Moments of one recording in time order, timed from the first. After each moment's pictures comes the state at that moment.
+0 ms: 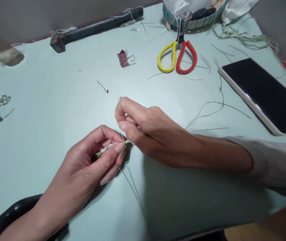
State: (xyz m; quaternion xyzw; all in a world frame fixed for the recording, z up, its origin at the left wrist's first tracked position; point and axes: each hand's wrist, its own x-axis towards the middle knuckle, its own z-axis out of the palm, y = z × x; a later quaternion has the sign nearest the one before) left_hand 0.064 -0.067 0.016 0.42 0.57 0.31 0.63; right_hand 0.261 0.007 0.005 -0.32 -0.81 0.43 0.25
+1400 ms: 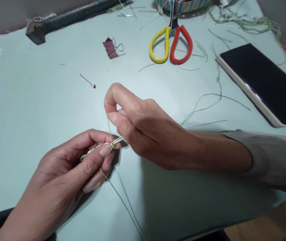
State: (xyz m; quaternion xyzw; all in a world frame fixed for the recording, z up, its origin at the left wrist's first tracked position) left_hand 0.060 -0.067 0.006 0.35 0.58 0.34 0.65; right_hand 0.260 0.007 0.000 -0.32 -0.75 0.49 0.30
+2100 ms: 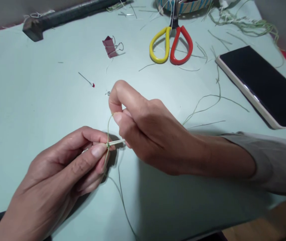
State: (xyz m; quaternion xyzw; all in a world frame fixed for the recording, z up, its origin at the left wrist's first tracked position) left_hand 0.062 -0.050 0.006 0.37 0.61 0.35 0.60; right_hand 0.268 0.002 0.004 -0.36 -0.71 0.53 0.29
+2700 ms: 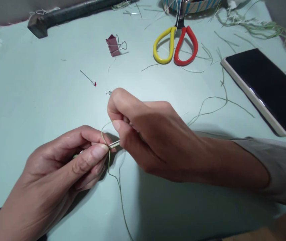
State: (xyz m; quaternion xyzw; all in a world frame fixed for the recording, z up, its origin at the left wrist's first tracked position) left_hand 0.059 -0.067 -0.002 0.40 0.58 0.37 0.60; right_hand 0.269 0.003 0.000 -0.33 -0.80 0.40 0.30
